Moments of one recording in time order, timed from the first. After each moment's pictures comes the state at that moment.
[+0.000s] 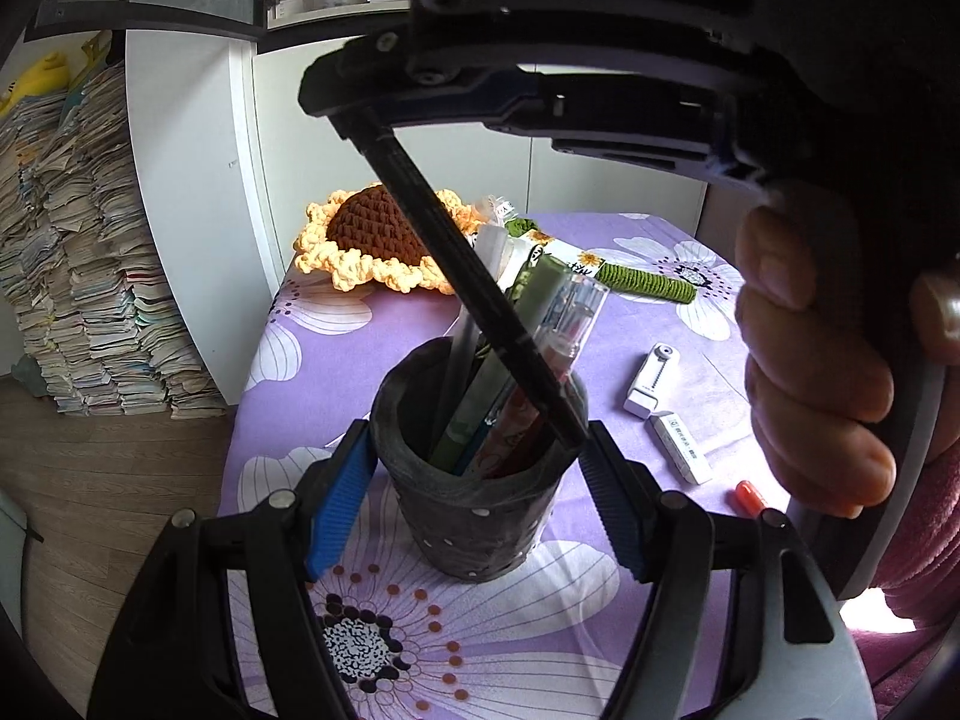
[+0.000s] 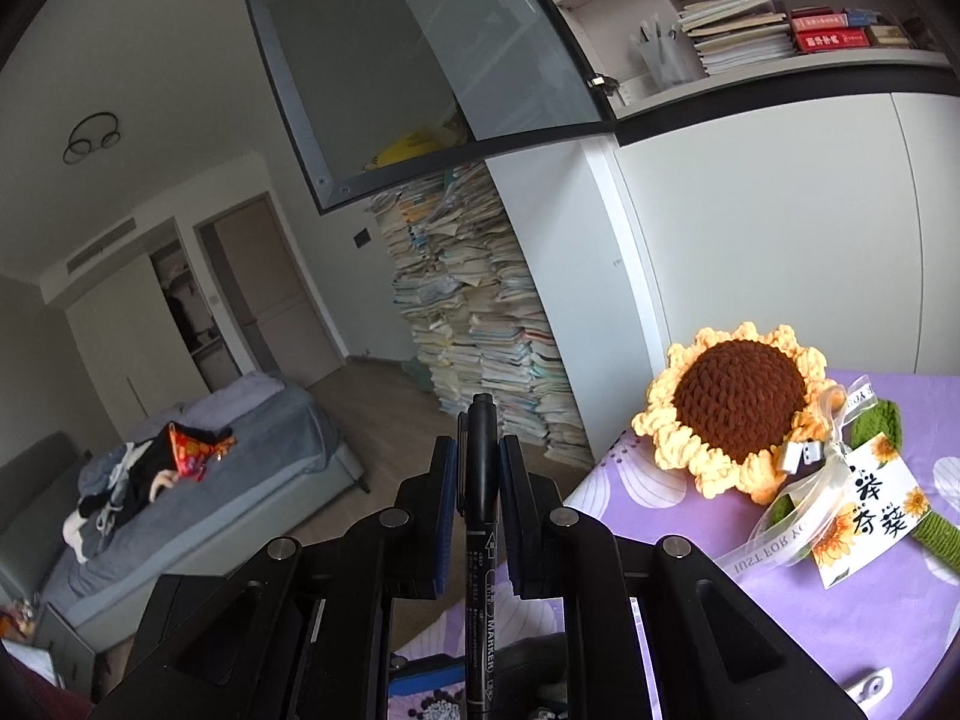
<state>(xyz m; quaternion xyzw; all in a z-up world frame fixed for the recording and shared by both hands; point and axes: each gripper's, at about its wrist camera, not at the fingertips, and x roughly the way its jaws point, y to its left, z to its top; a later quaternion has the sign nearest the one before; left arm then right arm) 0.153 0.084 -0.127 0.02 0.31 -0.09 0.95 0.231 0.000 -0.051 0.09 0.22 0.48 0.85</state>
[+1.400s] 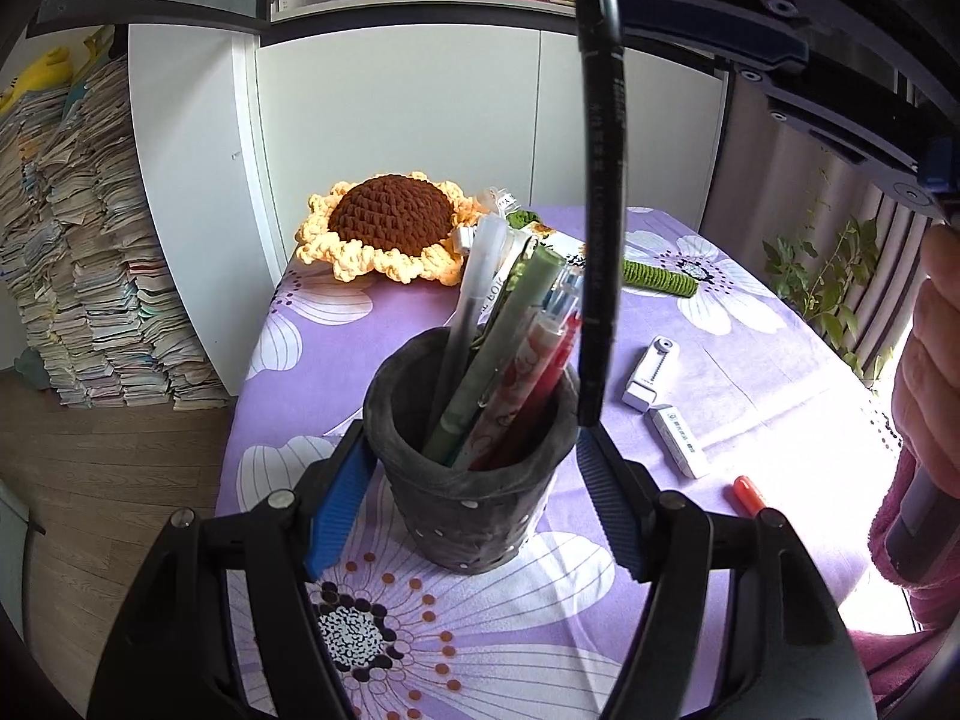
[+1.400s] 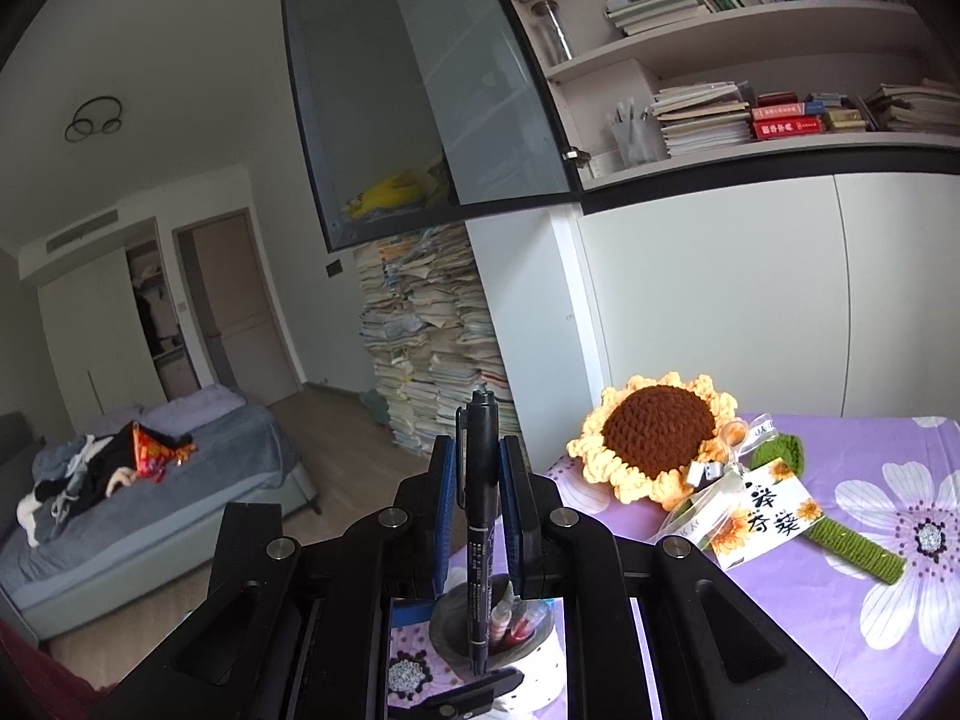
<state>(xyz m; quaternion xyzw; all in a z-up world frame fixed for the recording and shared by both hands) 0.152 0.081 -0.130 0.02 0.32 -0.09 0.94 0.180 -0.060 -0.034 0.07 0.15 0.43 0.89</state>
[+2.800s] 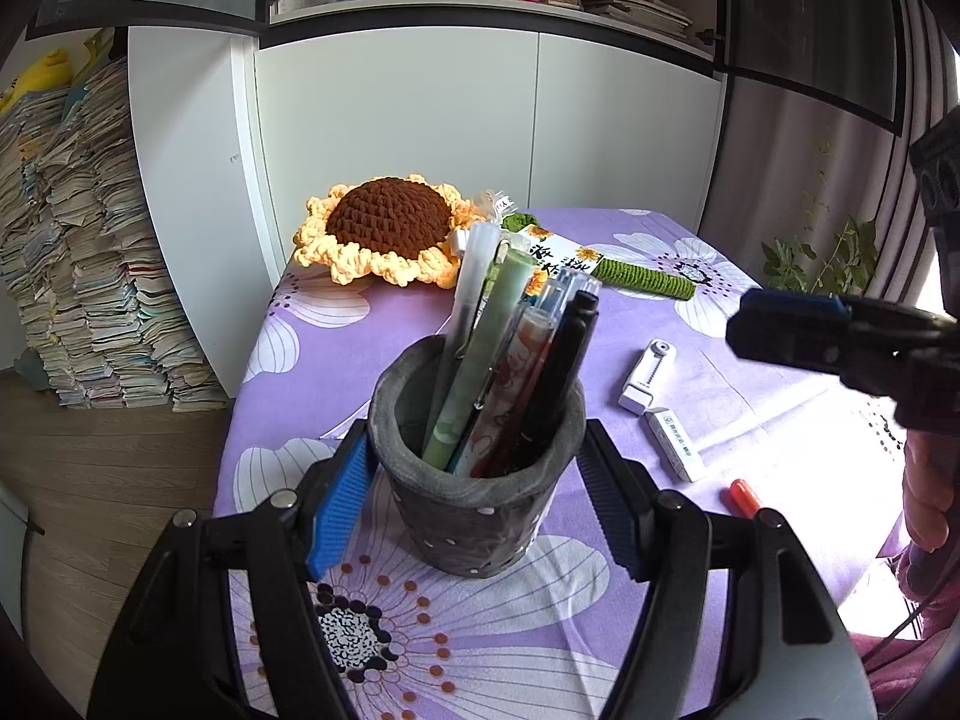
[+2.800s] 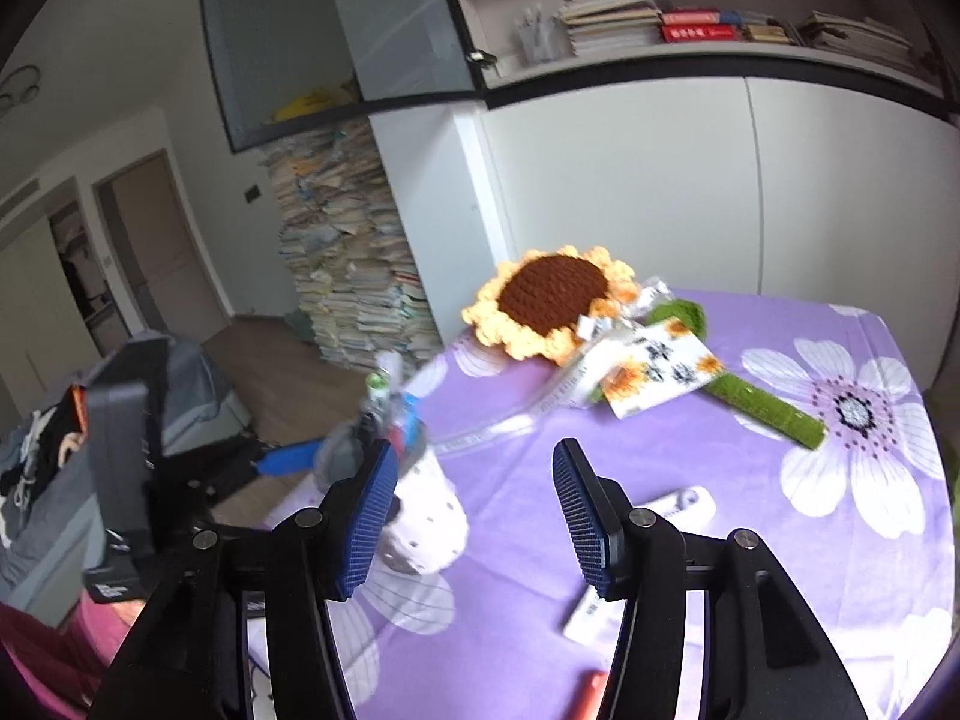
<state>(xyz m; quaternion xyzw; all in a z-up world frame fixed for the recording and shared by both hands) 0.151 0.080 -0.128 0.02 0.31 -0.09 0.95 0.175 -0.107 -0.091 0.03 0.29 0.32 0.90</state>
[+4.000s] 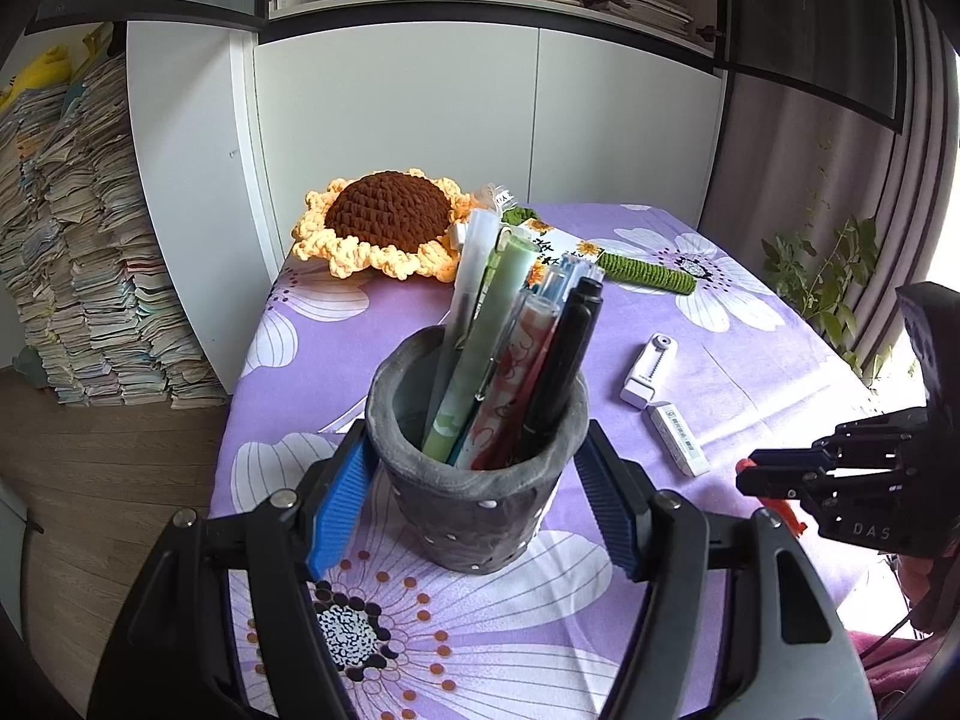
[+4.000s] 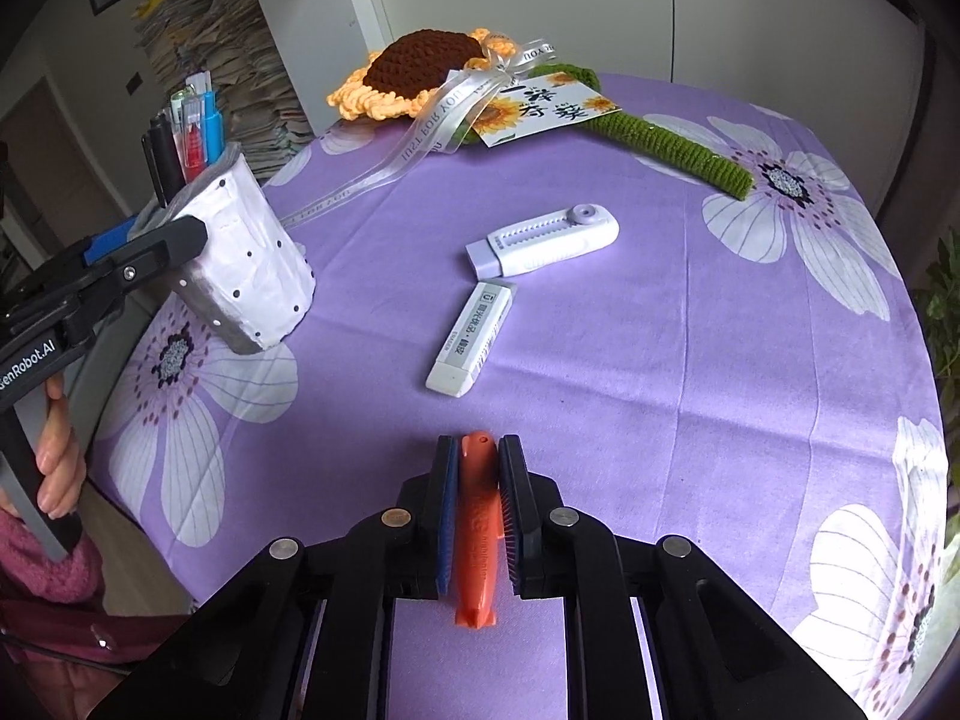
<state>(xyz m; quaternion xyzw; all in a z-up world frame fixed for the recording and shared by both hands) 0.152 0.081 -0.131 0.02 0.32 -0.09 0.94 0.170 -0.129 -0.175 -0.02 0.46 0.22 0.86</state>
